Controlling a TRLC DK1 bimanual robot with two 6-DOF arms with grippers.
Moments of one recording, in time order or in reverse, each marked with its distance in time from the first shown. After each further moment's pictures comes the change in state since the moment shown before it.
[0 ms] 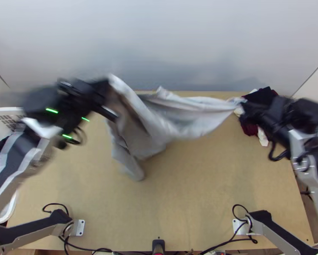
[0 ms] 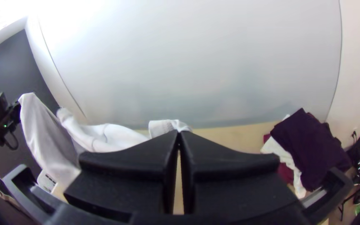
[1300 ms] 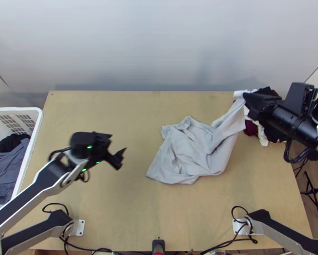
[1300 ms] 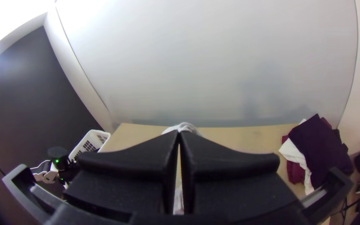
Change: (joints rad) left arm -0.050 -0.136 -0.686 -0.005 0.123 -0.061; right arm 0.133 0.072 0.358 -0.275 -0.014 0.040
